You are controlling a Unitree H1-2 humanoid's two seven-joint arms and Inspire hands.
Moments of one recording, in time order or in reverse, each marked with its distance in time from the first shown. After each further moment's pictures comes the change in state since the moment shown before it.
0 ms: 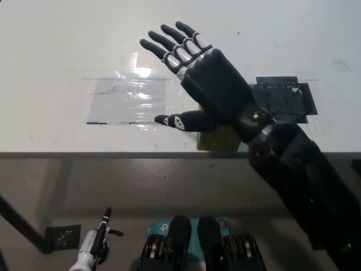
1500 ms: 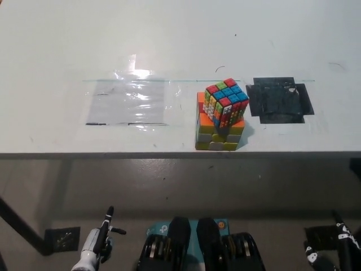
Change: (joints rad) left_arm -0.007 -0.010 0.005 0.004 0.000 0.000 0.001; right_arm 0.694 0.107 -0.535 0.477 0.321 -0.037 -0.279
